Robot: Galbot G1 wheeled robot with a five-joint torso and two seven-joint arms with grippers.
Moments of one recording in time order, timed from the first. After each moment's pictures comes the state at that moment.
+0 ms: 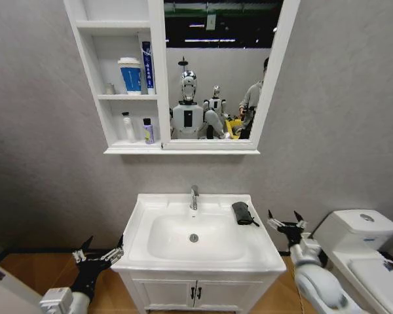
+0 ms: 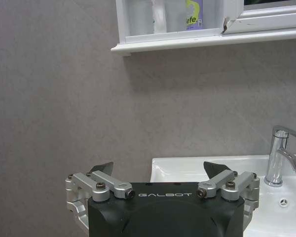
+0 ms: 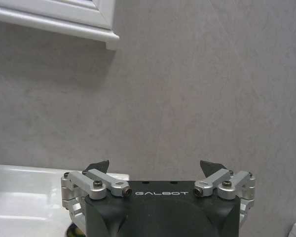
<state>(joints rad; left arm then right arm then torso) 1.98 -1.25 -0.75 -2.50 -0.34 0.21 -0.19 -1.83 0.99 0.80 2.22 0.49 -0.05 0.33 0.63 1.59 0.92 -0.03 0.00</state>
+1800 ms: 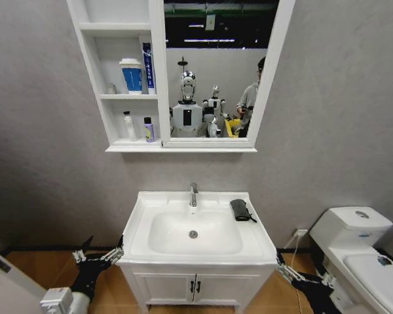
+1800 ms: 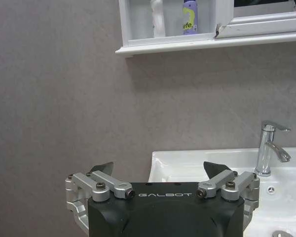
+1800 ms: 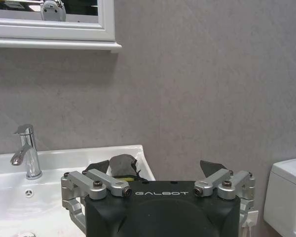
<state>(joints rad) 1.98 -1.25 -0.75 -2.50 -0.34 0.21 -0.19 -2.23 1.33 0.78 2.50 0.38 0.05 0.27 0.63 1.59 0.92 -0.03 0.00</state>
